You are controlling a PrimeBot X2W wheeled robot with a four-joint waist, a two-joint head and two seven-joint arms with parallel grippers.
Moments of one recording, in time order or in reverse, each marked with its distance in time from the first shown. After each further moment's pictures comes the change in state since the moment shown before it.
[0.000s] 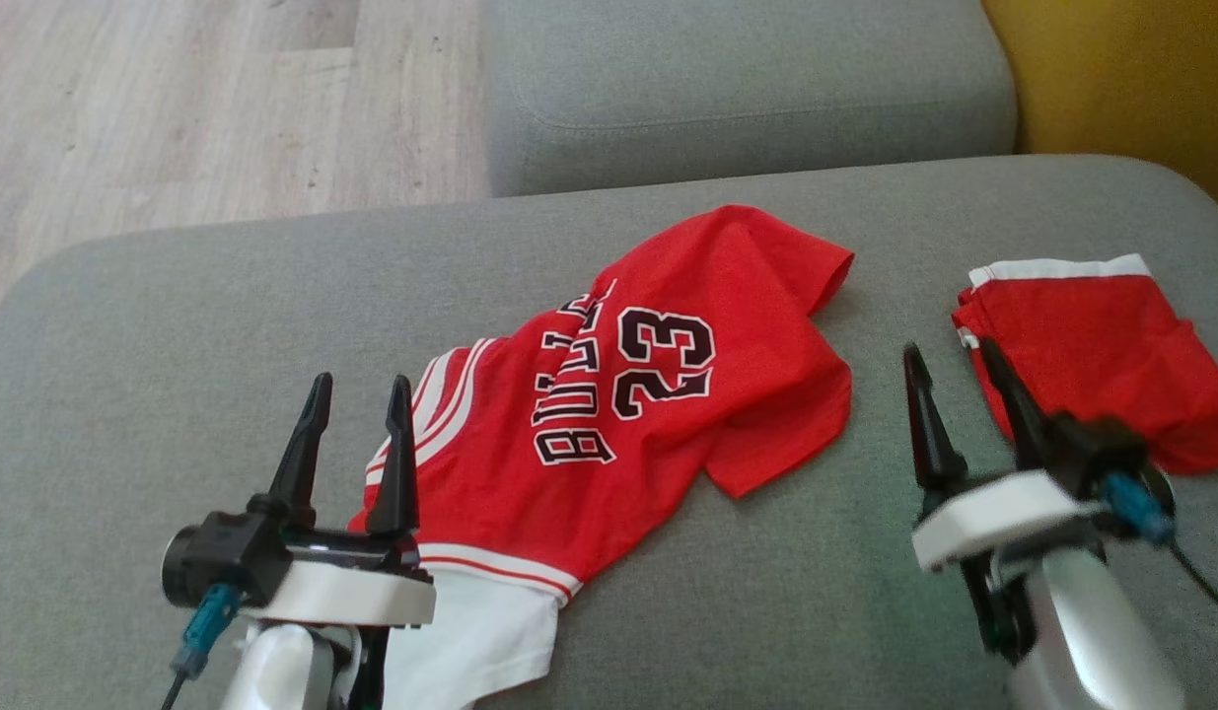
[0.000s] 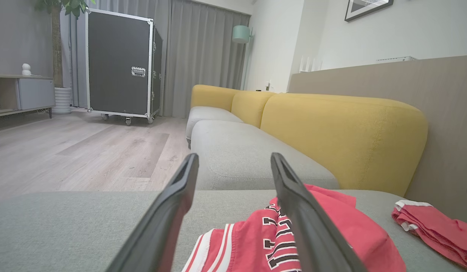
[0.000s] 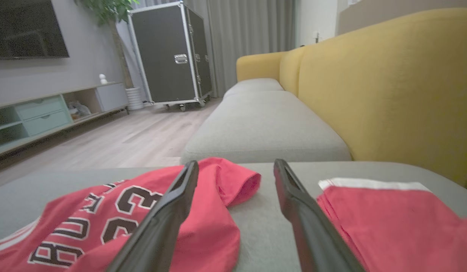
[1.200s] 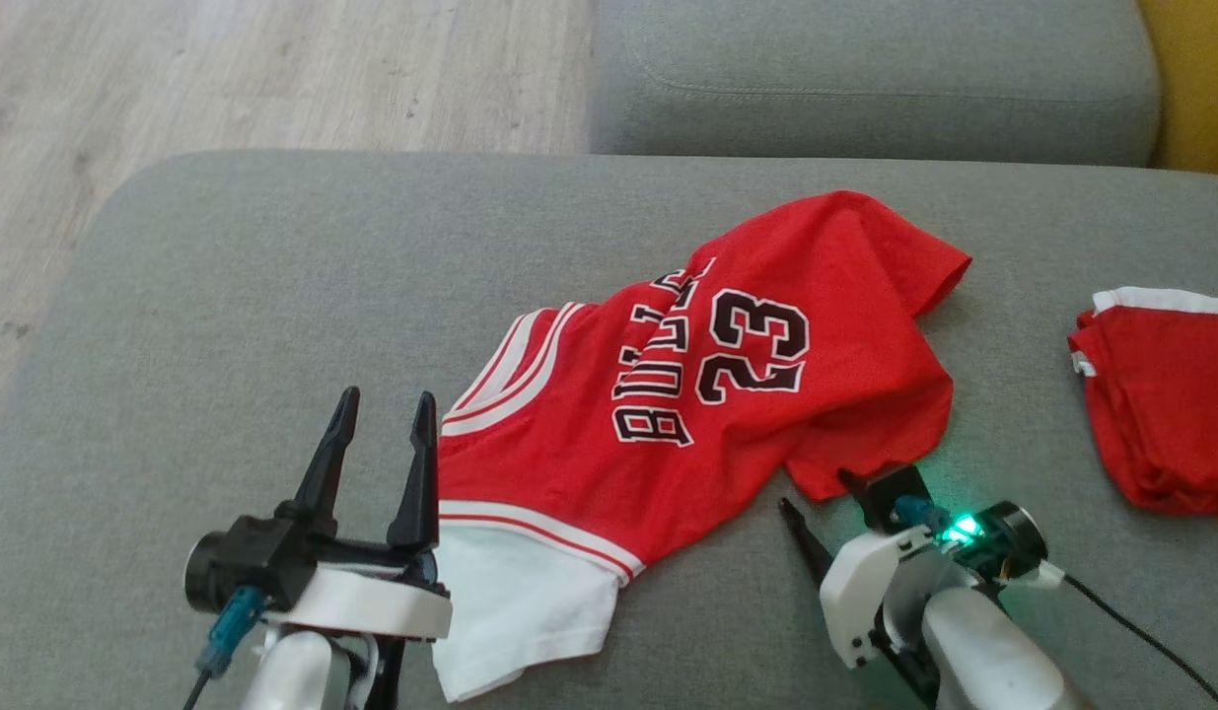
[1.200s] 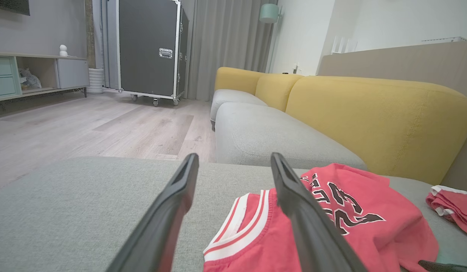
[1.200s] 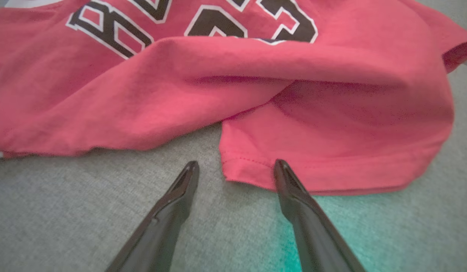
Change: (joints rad) left arm -0.001 -0.001 -0.030 0.039 0.009 -0.010 0.000; right arm -0.062 0.032 0.191 0.333 -0.235 0.000 0.225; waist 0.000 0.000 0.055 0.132
